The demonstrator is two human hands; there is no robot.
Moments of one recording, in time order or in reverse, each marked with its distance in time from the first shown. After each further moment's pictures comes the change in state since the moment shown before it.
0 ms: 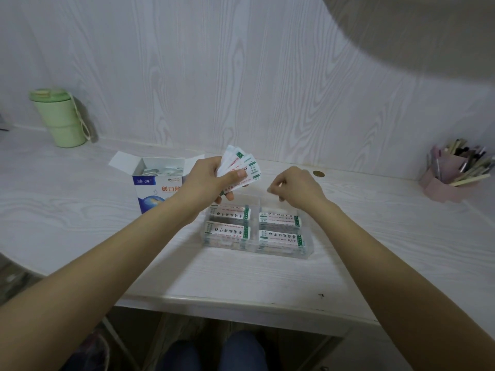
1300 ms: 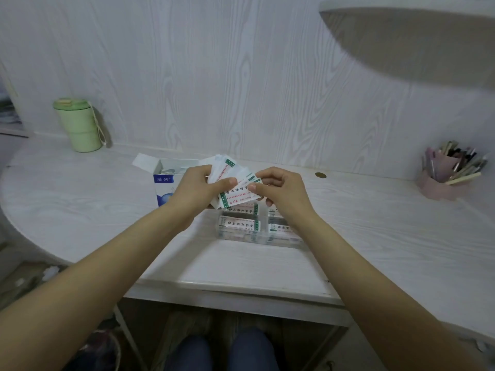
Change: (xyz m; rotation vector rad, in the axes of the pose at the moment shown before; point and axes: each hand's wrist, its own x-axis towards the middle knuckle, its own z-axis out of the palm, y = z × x) left_hand -0.038 0.002 -0.027 -0.064 0.078 -0.082; right_hand -0.066 -0.060 0.013 0.944 0.103 -0.069
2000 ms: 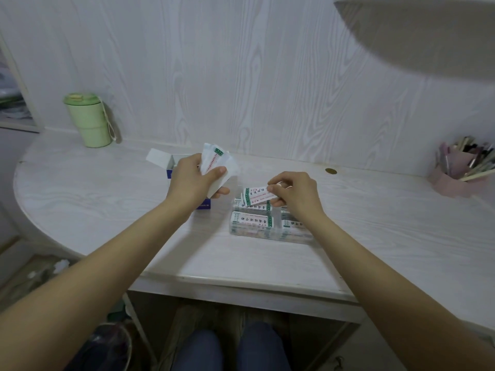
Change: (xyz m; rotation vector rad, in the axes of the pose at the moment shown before) left_hand 0.005 -0.012 -0.025 -0.017 0.132 0.078; right_hand 0.015 0.027 0.001 -0.297 0.095 0.012
